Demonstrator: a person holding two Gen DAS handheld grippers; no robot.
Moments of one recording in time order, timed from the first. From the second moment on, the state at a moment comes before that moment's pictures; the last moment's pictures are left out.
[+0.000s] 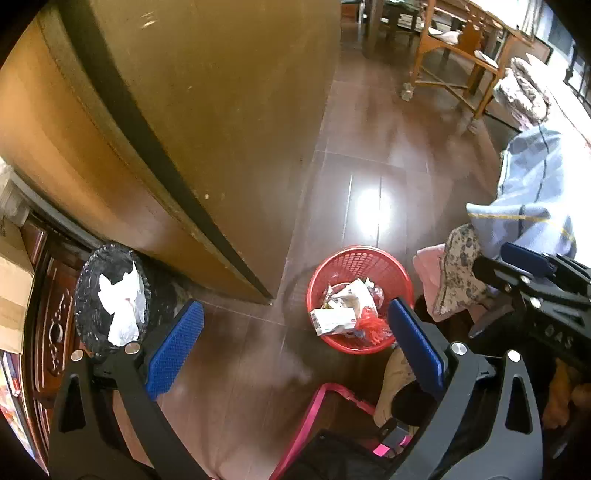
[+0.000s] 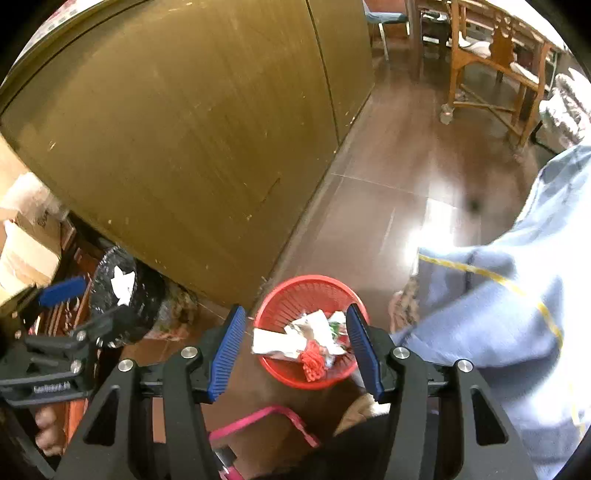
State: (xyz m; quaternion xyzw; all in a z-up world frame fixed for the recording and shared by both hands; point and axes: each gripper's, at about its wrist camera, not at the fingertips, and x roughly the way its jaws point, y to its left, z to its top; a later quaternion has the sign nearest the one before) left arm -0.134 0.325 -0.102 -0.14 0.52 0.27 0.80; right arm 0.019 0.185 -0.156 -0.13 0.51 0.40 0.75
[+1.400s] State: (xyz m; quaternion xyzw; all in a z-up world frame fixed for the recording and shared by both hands) left arm -0.149 0.305 -0.073 -0.09 0.47 0.25 0.84; right arm -0.056 0.163 -0.130 -0.17 0.51 0.40 0.74
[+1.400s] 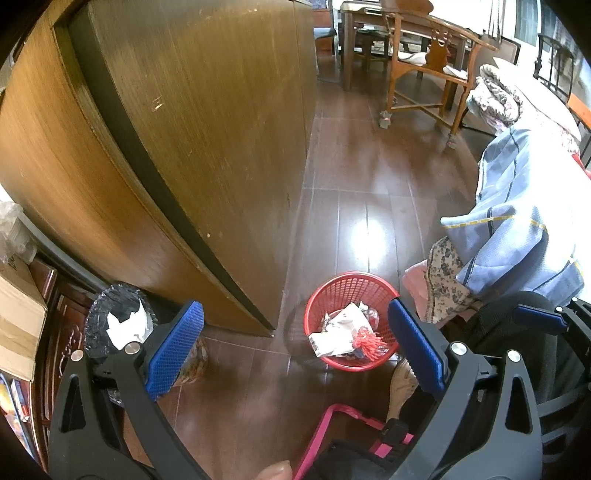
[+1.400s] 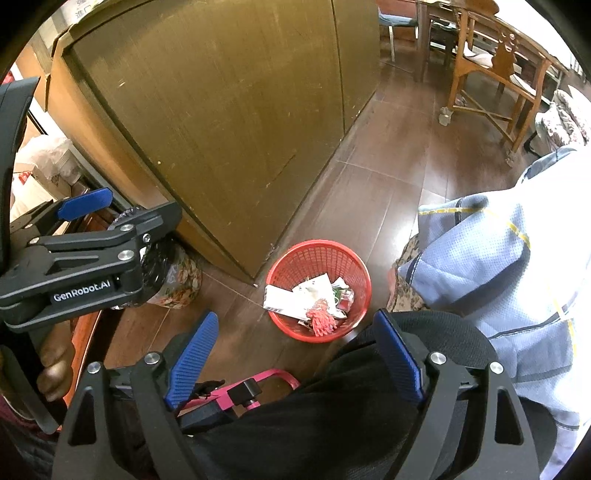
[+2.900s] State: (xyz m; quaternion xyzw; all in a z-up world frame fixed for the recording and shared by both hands) left arm -0.147 0.306 -0.074 -0.08 0.47 0.25 0.84; right arm -0.061 0.165 -0.131 -0.17 0.51 0.40 0.74
